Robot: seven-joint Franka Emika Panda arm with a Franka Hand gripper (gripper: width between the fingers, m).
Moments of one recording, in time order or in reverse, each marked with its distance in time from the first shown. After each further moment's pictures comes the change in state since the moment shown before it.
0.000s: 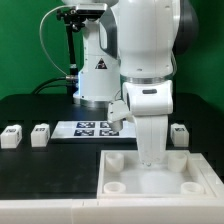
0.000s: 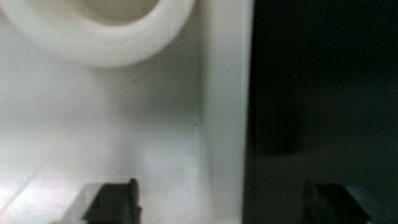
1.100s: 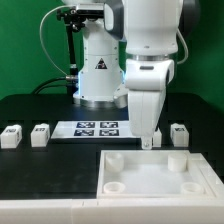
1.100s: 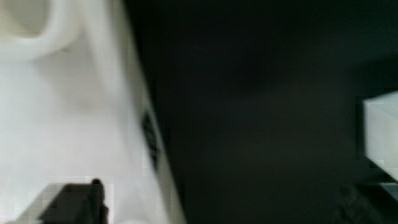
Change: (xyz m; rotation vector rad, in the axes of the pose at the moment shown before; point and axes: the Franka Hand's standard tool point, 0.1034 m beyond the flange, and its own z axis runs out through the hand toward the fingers) arm 0.024 -0.041 -0.034 -0.026 -0.022 0.406
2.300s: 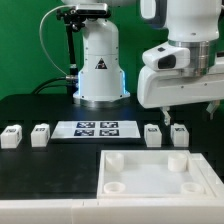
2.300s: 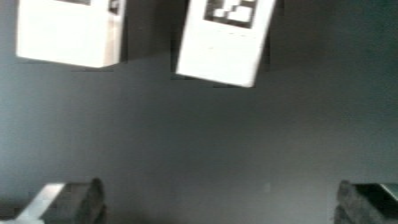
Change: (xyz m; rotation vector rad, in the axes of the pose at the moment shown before) arm 0.048 -0.059 -0.005 0.094 -0.091 1.005
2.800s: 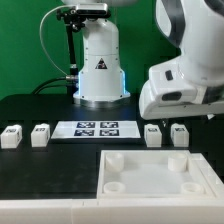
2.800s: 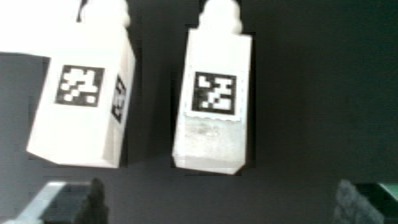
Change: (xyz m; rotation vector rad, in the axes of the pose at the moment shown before) arm 0.002 0.002 0.005 0.029 -0.513 0.063
